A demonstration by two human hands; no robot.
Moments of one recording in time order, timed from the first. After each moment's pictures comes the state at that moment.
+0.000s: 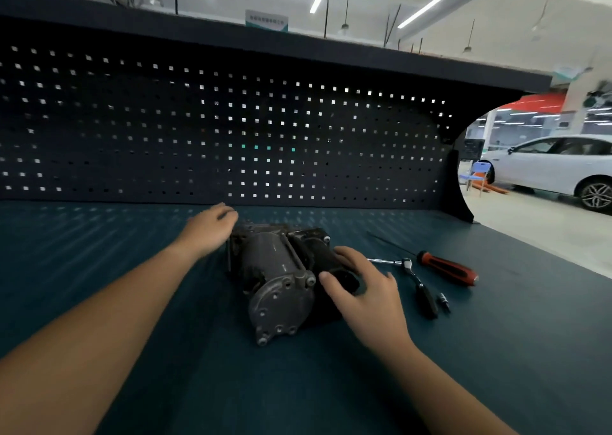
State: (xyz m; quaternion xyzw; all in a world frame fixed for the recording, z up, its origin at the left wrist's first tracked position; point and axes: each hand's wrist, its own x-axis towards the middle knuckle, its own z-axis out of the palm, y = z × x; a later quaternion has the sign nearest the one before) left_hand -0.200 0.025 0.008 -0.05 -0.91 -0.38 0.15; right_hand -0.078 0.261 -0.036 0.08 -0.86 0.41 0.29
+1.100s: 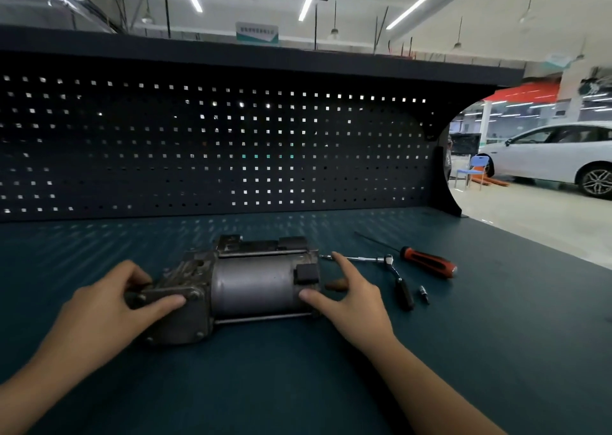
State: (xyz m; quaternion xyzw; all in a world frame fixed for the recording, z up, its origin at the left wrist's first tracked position) left_hand -0.063 -0.019 -0.024 0.02 -0.91 -0.29 0.30; right_hand -0.081 0.284 -0.046 0.05 -0.86 0.46 0.20
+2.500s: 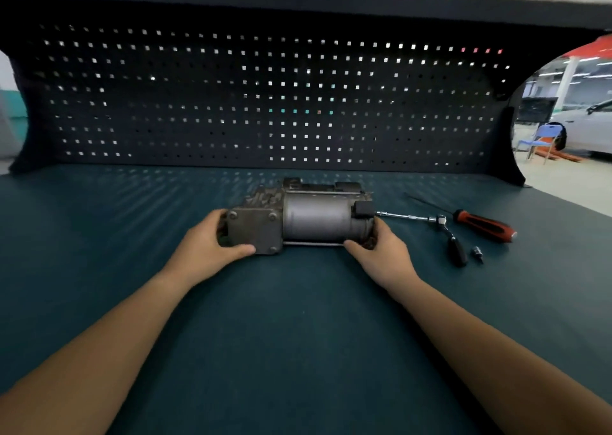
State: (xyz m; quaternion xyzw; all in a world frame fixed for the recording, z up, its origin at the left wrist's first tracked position) left_hand -0.079 -0.015 -0.048 -0.02 -0.88 -0.42 0.21; right_hand -0.097 0.258 -0.055 0.06 -0.87 0.46 0.17
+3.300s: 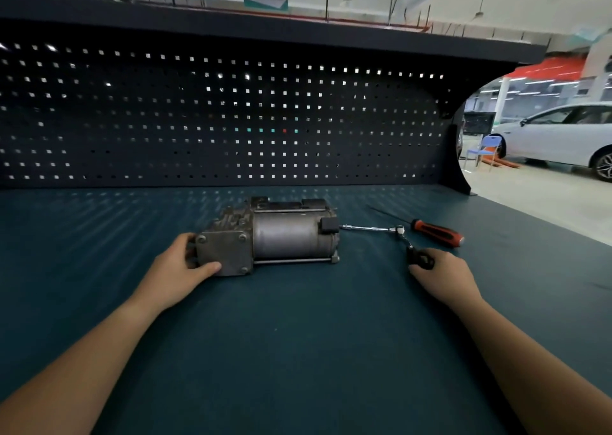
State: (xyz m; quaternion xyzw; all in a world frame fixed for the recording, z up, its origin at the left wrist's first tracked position) left_hand -0.090 -0.020 -0.054 -0.03 -0.88 -0.44 0.19; right_hand -0.073 0.374 -0.046 -0.13 -0.94 0.26 0.18
